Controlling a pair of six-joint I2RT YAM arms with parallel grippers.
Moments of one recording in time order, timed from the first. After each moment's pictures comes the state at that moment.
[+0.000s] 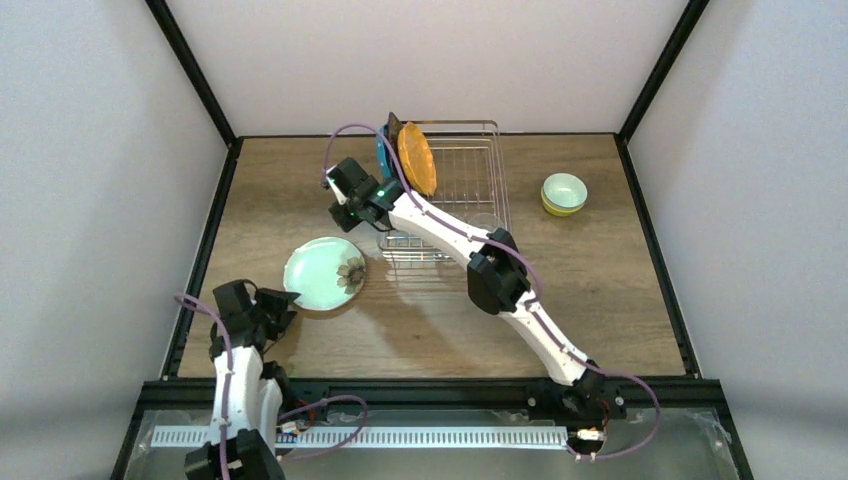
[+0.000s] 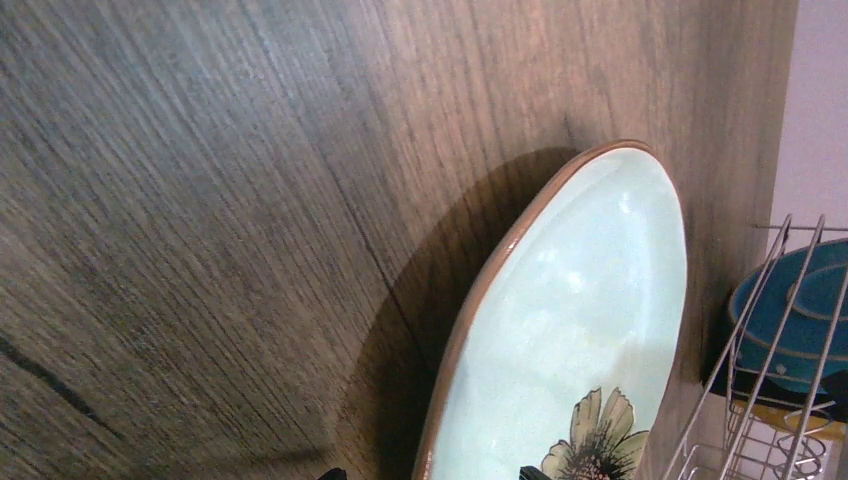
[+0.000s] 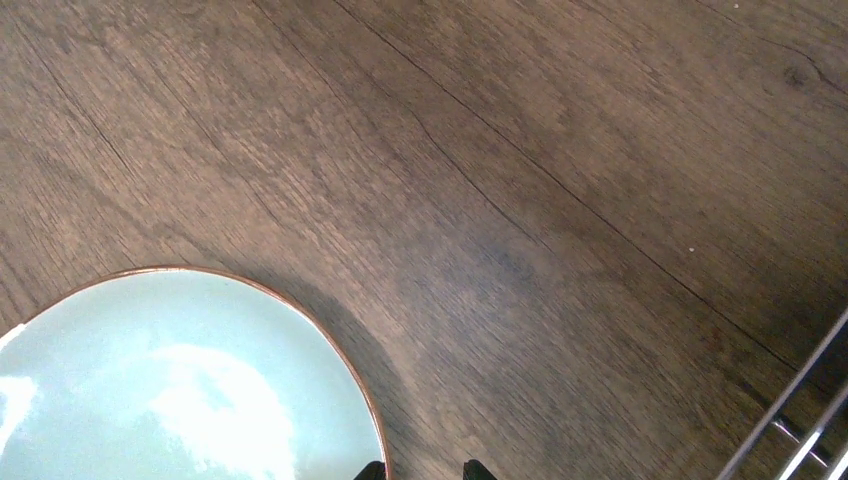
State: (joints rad) left arm 0.34 0.67 0.20 -0.37 0.33 -0.98; right arm 0.90 2.49 2.39 -0.73 0.05 0.11
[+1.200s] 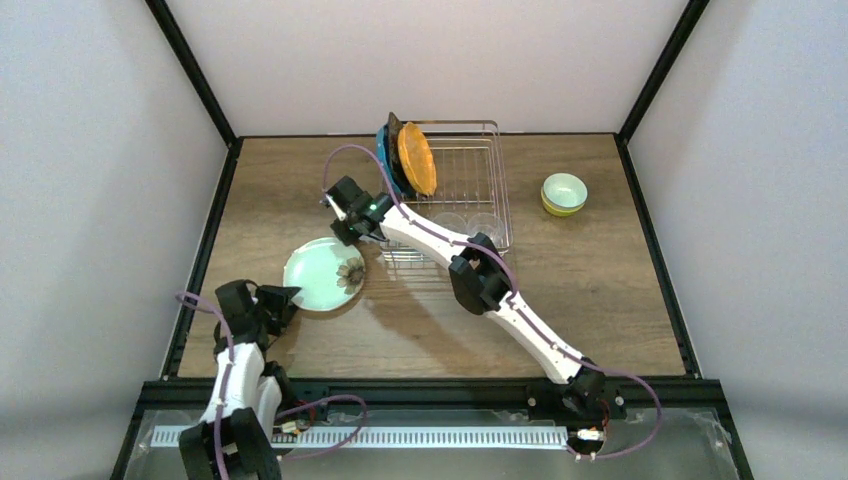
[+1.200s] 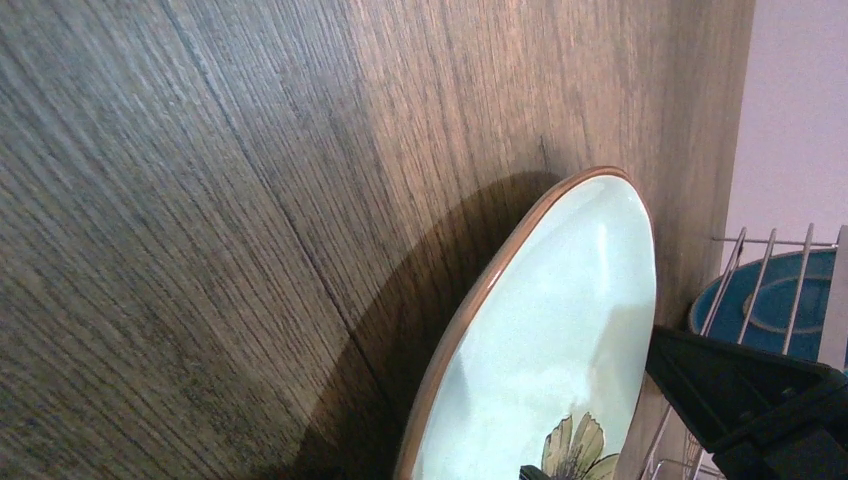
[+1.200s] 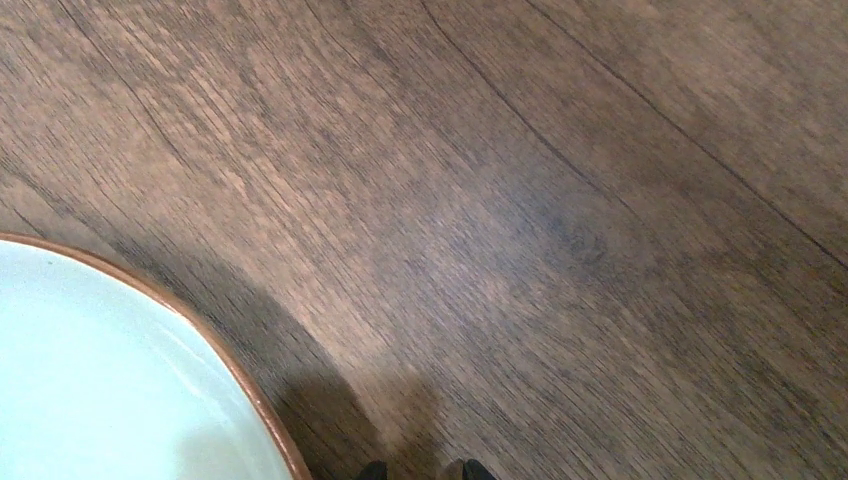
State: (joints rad) left arm 0.34 0.77 0.13 -0.14 0.36 -1.05; right arm 0.90 2.70 2.50 -0.72 0.03 0.09
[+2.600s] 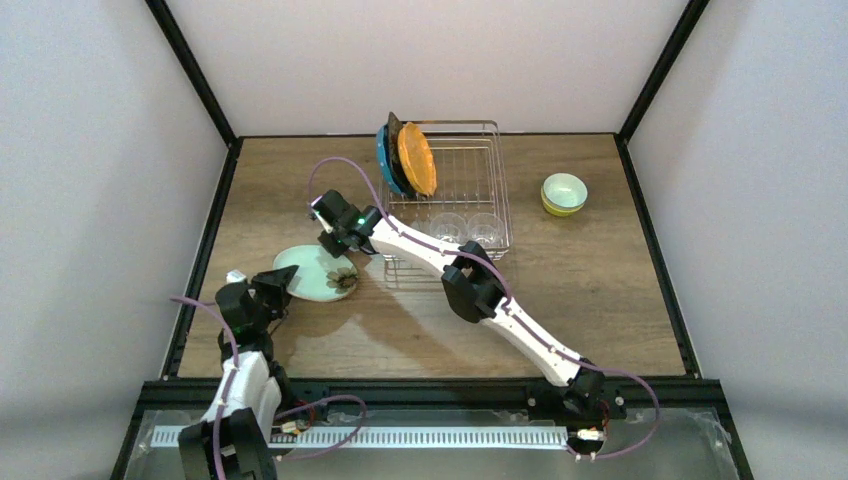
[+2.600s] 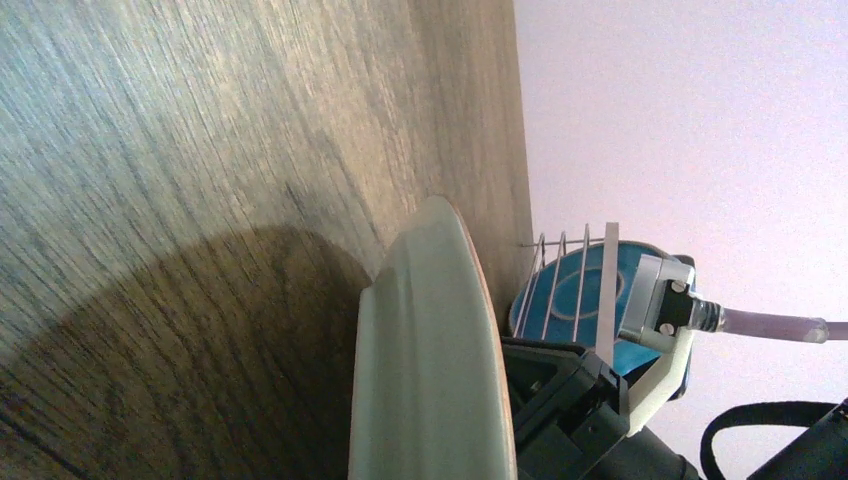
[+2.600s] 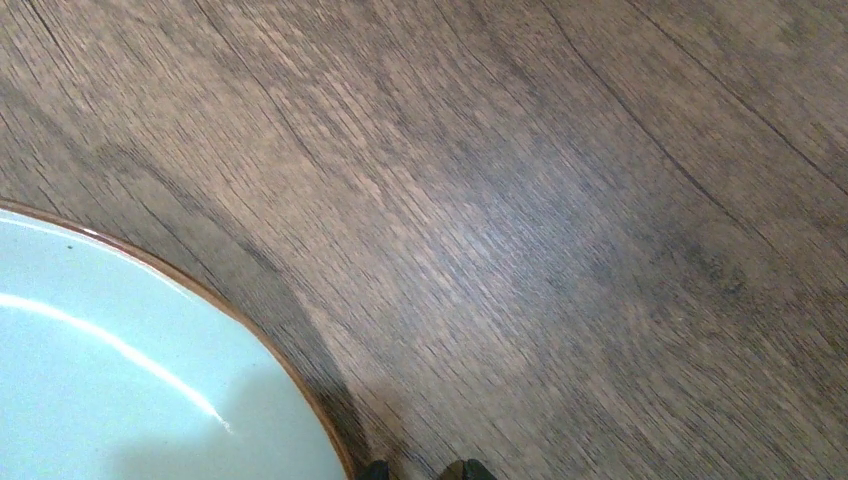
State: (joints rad) left arm 0.31 0.77 0.02 0.34 0.41 -1.23; right arm 0.97 2.71 2.49 -0.66 0.06 0.08
